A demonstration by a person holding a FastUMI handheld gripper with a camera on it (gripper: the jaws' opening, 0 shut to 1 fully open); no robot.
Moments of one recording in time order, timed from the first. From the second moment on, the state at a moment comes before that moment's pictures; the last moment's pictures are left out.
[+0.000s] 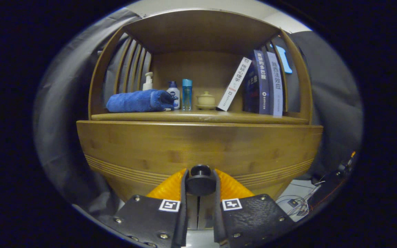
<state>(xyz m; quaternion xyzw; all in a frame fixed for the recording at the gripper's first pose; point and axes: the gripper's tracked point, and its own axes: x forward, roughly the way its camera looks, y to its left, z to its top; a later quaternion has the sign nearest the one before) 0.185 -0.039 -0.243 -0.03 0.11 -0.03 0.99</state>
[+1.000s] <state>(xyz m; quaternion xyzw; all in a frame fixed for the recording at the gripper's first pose) 0.031 -0.051 -0.241 -0.04 0.13 -0.04 0.99</state>
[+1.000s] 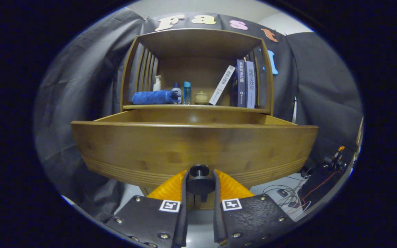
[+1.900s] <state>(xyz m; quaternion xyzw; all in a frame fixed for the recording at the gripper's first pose) 0.055 -0.041 -0.113 -0.06 0.11 -0.03 0.99</state>
